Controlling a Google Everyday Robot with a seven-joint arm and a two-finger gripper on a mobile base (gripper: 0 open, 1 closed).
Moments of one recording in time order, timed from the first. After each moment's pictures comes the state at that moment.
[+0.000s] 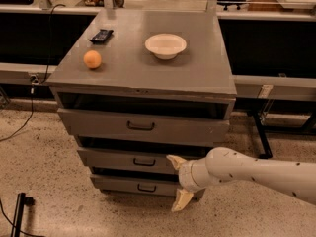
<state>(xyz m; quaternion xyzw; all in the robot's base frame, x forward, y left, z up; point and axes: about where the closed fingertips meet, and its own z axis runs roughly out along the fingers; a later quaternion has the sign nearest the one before) 0.491 -0.047 0.513 -0.72 0.61 0.11 0.31</state>
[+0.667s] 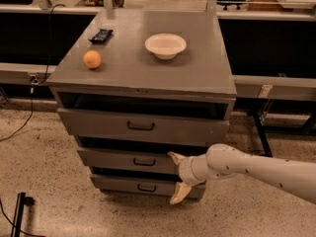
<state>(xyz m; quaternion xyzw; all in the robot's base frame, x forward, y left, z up) 0.528 -0.052 0.475 -0.69 0.62 0.14 0.33</state>
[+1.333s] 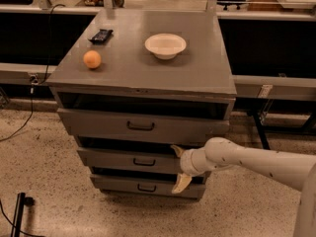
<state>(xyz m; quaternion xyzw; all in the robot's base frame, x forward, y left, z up) 0.573 -0.064 0.457 -0.69 0.64 0.12 0.33</state>
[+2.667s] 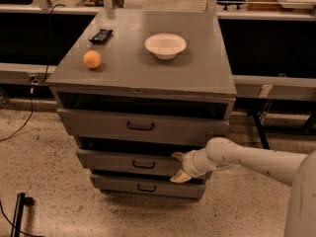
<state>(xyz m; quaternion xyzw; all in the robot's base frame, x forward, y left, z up) 0.579 -0.075 0.434 -0.67 0.66 0.13 0.31</state>
